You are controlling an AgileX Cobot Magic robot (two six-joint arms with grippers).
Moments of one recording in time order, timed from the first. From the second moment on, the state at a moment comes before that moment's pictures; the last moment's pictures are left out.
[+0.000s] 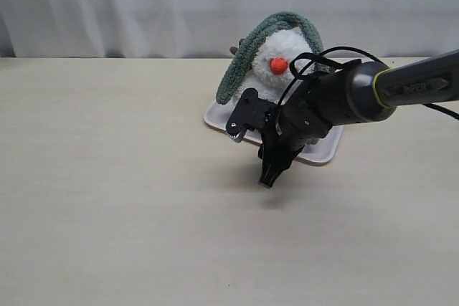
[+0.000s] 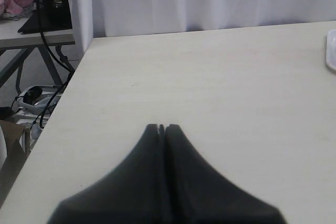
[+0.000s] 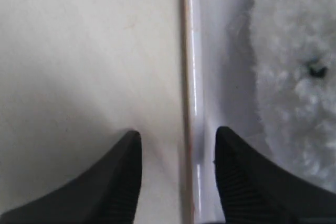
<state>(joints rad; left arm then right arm) 0.03 0.00 0.00 0.04 0.36 0.06 0.48 2.11 -1.26 -0.50 0.38 -0.20</state>
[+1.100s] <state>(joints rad) 0.03 0.00 0.00 0.04 0.36 0.06 0.51 2.12 -1.26 -0.58 0.40 -0.24</state>
